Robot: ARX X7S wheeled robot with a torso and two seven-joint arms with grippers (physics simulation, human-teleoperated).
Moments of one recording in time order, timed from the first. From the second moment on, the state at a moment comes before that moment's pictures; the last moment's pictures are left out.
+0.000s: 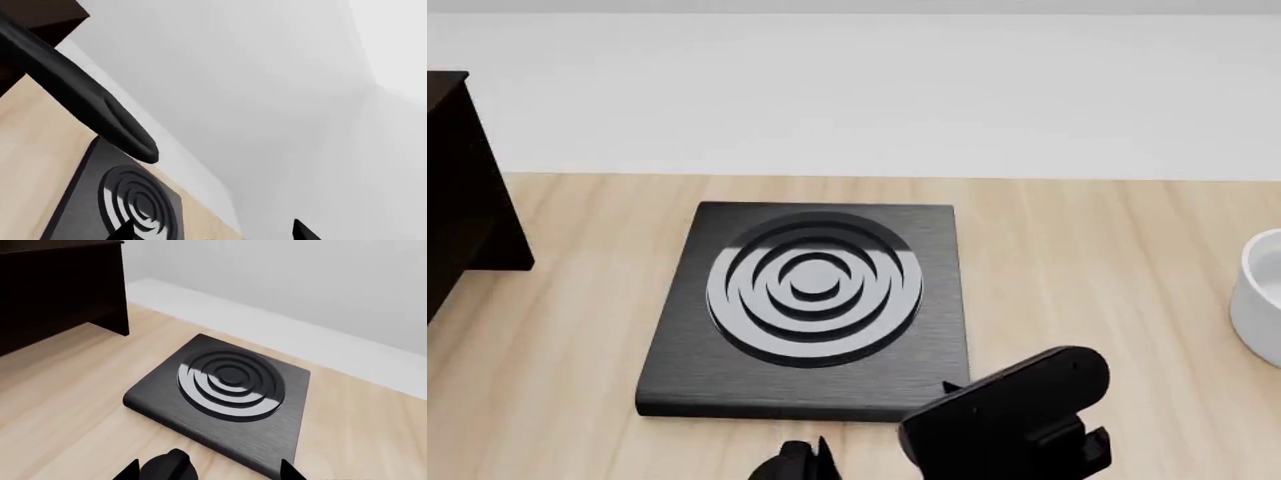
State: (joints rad) left arm -0.21 -0.38 -0.55 0.61 -1.88 -0.79 -0.69; right arm 0.52 0.68 -0.37 -0.75 1.20 0.99 0.61
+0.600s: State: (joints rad) left arm -0.21 -0.43 -0.39 0.92 -1.29 -0.95 -0.51; right arm 0.45 0.69 -0.32 -0.73 1.13 0.89 0.61
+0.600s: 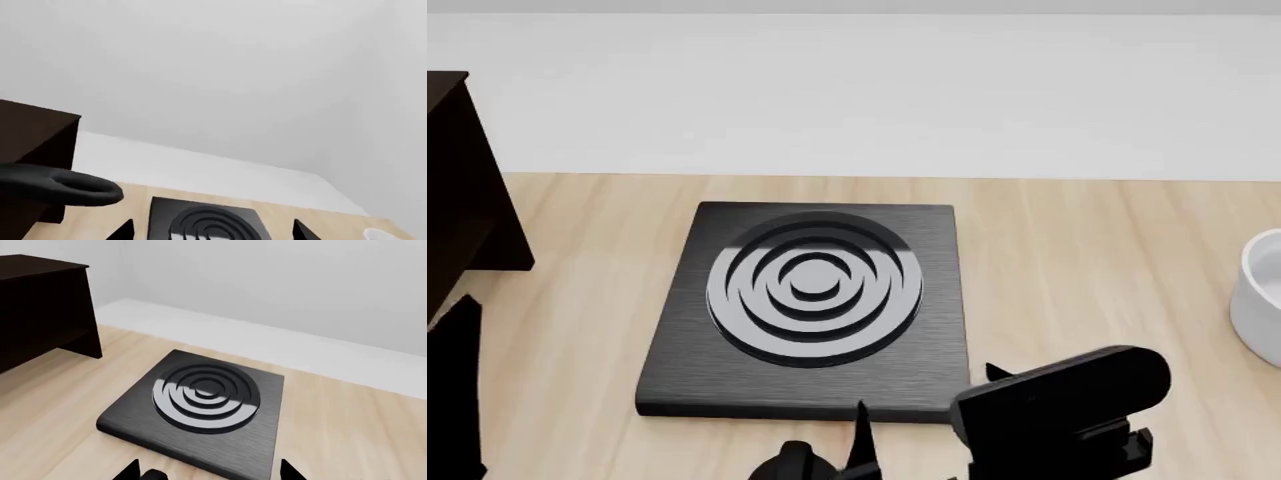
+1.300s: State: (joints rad) left arm -0.19 -0.48 0.02 0.91 -0.66 -0.86 -0.46; right arm 0.33 0.70 -0.25 -0.71 0.94 0.72 0.67
